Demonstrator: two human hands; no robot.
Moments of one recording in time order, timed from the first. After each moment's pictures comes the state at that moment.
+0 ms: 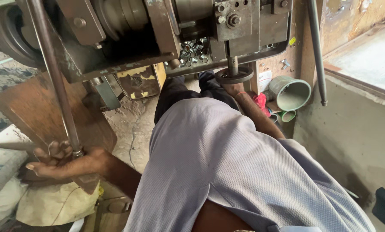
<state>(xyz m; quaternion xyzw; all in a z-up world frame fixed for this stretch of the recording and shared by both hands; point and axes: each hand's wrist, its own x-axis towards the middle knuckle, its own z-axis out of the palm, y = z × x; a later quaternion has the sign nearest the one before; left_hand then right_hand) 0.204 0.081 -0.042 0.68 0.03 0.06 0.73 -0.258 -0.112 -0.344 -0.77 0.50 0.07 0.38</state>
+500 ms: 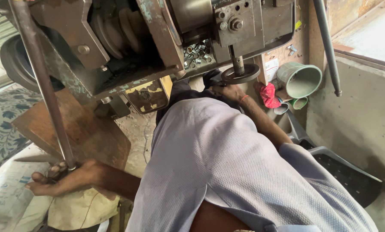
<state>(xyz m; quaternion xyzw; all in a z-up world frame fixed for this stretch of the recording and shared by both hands) 0.276 0.072 -0.044 0.68 0.10 0.14 0.72 -0.201 -0.112 -0.251 -0.47 0.56 0.08 0.68</state>
